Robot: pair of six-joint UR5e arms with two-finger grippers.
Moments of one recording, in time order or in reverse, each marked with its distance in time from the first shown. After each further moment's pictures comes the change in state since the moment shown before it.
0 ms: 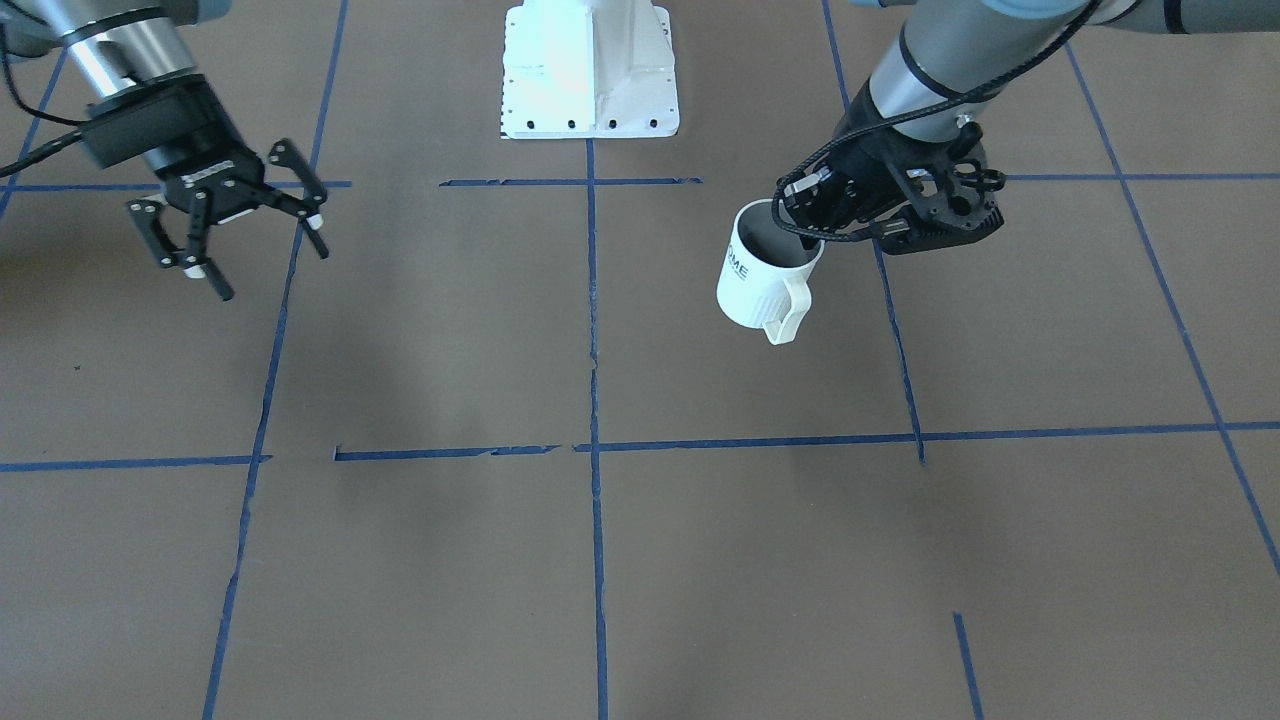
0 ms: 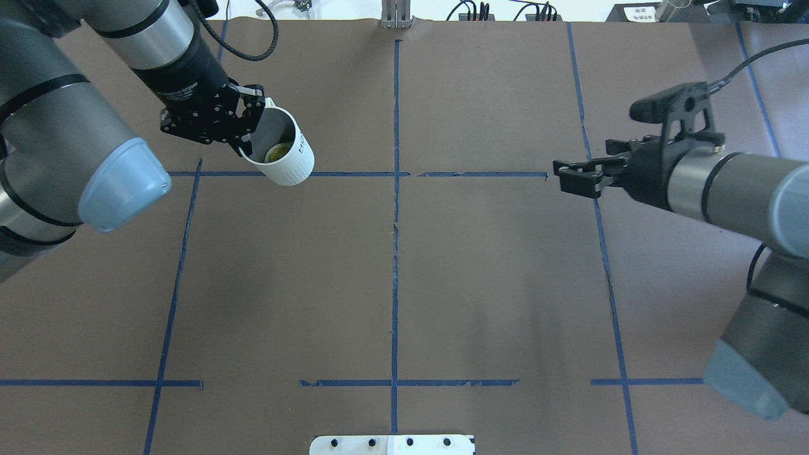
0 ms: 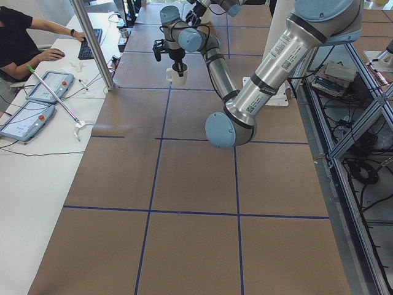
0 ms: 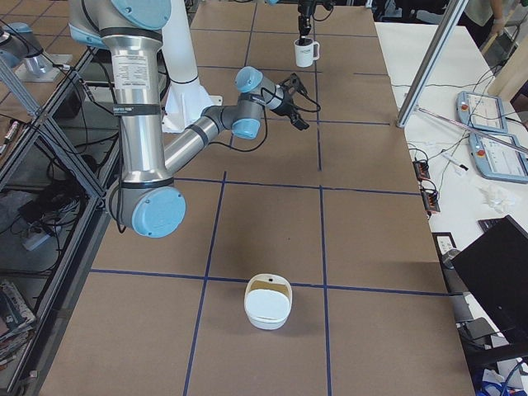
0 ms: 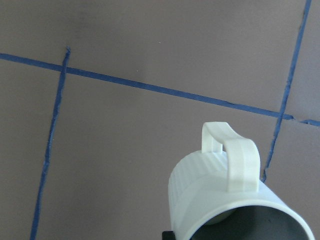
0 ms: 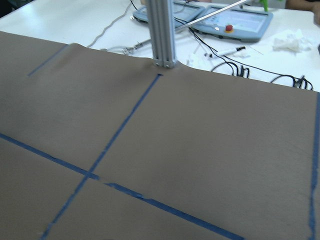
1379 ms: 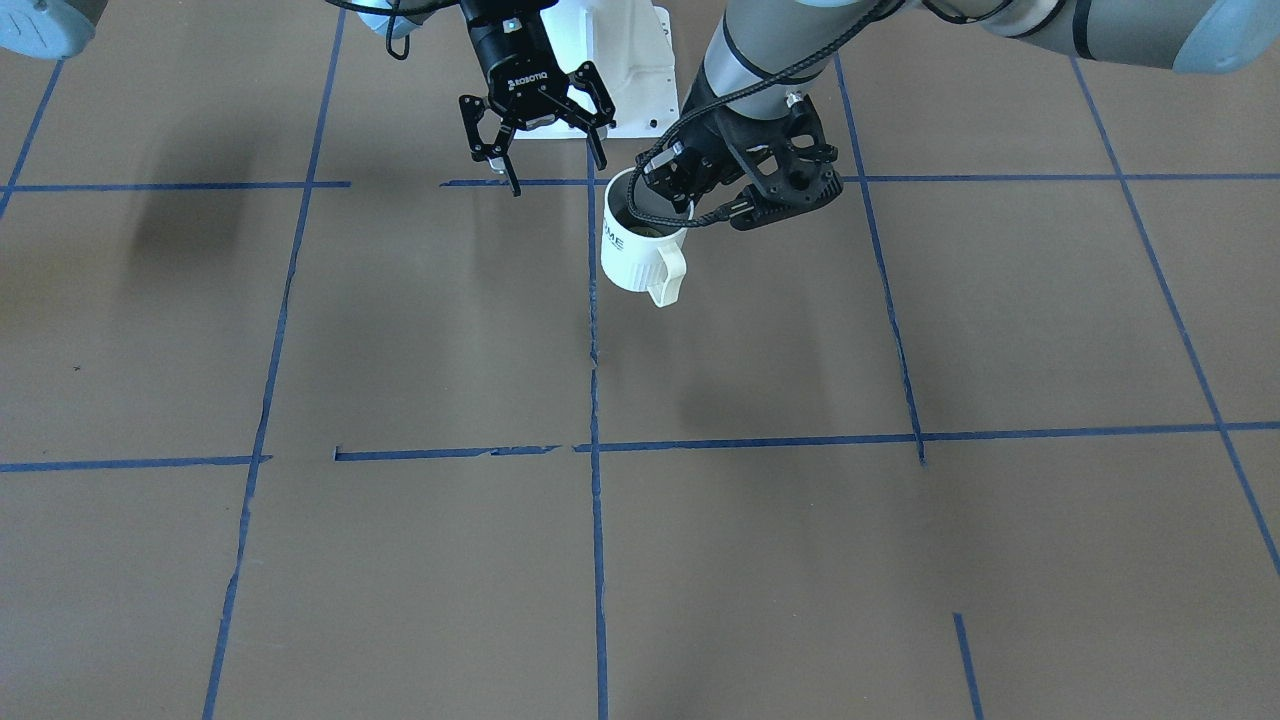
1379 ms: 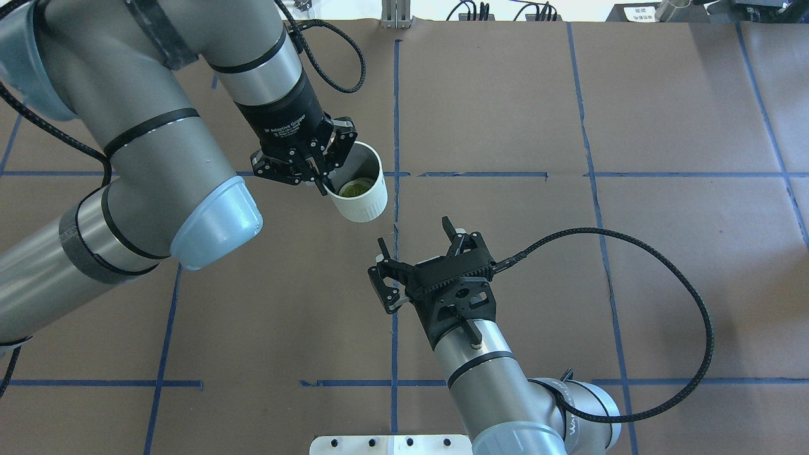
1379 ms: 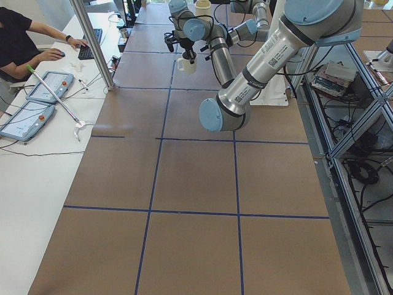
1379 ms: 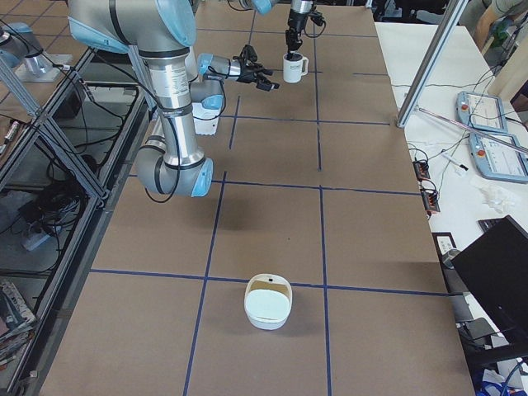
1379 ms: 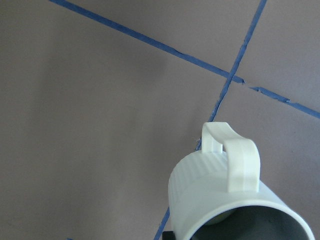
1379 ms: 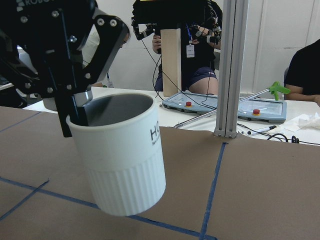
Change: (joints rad) left arm 0.142 -0.119 0.043 0.010 -0.017 -0.263; right arm -0.515 0.354 -0.212 -0.007 -0.863 0.009
